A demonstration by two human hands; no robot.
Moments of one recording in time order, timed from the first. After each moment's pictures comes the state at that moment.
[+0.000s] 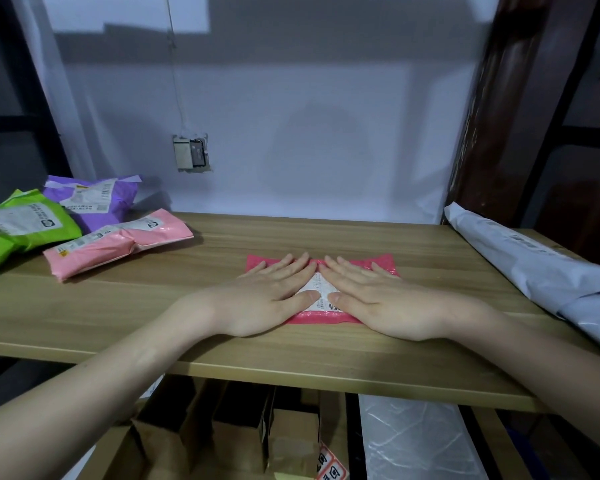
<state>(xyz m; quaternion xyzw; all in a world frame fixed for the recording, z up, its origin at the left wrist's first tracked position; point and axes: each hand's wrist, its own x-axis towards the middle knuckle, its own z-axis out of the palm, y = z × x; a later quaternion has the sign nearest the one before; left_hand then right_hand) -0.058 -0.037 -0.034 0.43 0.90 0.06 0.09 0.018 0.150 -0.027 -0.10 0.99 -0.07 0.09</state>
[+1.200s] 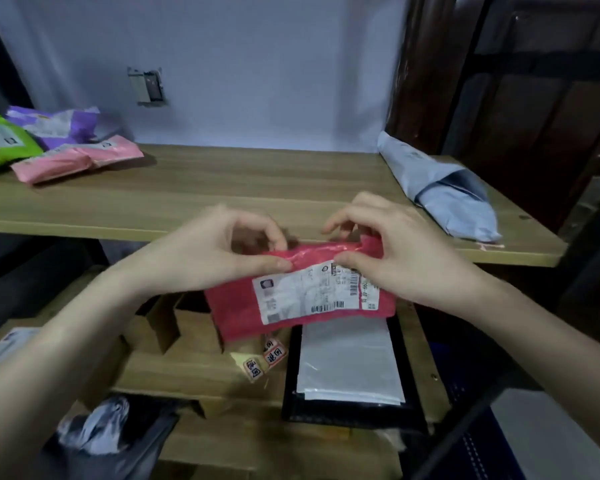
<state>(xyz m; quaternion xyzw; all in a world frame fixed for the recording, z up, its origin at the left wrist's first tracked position) 0.104 -0.020 -0.026 0.44 0.81 0.39 0.07 0.188 0.192 -0.030 -0.12 0.95 -0.22 -0.19</state>
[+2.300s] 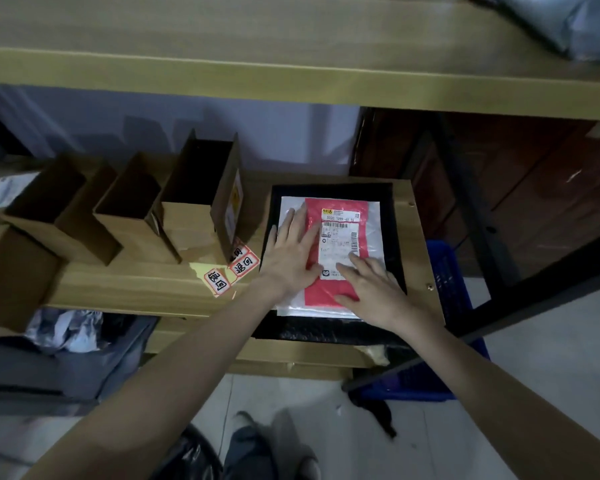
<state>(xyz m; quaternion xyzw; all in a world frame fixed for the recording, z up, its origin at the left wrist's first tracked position) 0.037 0.133 -0.354 0.35 0.93 0.10 0.05 0.153 0.270 -0.328 0.06 0.98 -0.13 0.17</state>
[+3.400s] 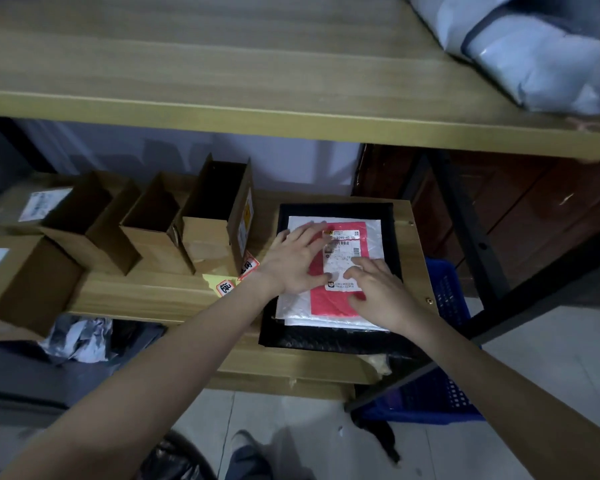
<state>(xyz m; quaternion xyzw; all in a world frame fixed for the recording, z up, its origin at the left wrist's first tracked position) 0.033 0.116 -0.305 0.45 0.89 0.08 0.05 0.157 0.262 -0.287 0.05 0.98 -0.15 0.11</state>
